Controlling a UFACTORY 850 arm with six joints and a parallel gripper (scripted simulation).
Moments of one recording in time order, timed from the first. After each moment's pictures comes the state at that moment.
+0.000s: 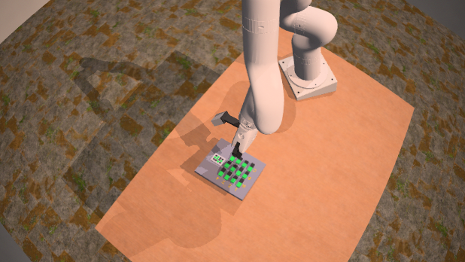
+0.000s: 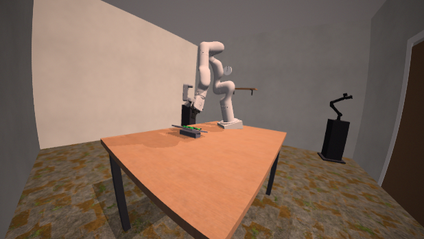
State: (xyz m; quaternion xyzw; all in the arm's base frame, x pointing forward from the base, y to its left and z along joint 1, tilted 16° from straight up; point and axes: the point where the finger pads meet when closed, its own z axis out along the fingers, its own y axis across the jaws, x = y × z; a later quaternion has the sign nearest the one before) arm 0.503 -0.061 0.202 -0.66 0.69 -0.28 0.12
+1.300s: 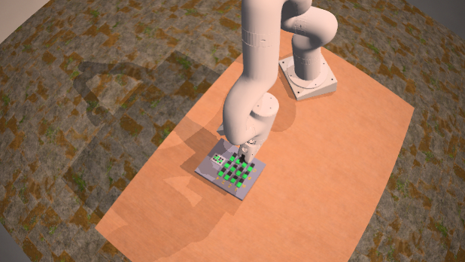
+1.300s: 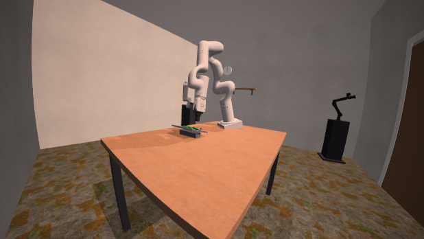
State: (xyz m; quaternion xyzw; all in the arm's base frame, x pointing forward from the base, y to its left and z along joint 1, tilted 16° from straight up) arm 0.503 -0.032 0.181 -0.67 0.72 -0.19 0.05
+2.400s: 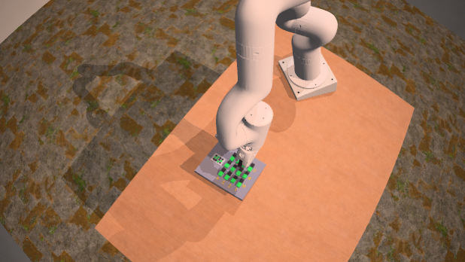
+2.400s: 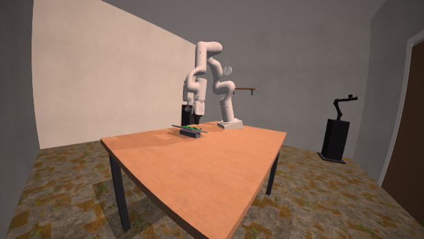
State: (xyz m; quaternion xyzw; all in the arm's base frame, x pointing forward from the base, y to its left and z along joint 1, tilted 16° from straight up) arm 0.512 -0.037 0.159 -0.67 0.72 -0.16 0.03
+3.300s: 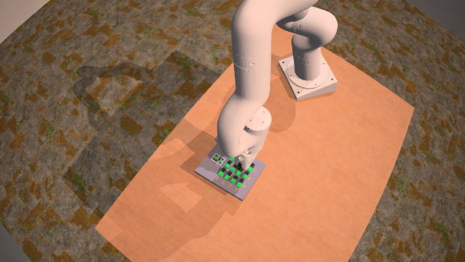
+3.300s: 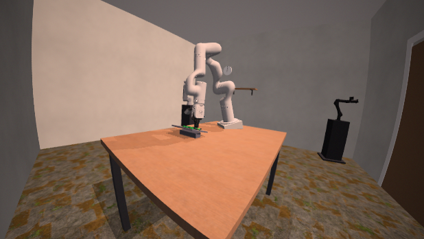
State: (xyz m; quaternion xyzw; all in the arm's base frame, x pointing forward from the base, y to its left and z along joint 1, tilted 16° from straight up) arm 0.518 -0.042 0.137 -0.67 0.72 -0.16 0.03
